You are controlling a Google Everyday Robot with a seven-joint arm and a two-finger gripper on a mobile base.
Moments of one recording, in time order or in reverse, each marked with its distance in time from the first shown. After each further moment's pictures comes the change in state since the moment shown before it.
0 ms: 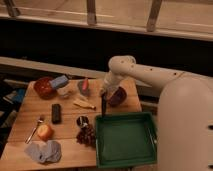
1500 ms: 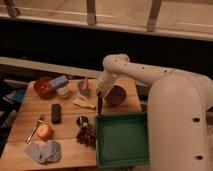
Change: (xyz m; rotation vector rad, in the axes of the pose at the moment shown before) arm -0.011 0.015 0.010 0.004 -0.017 0.019
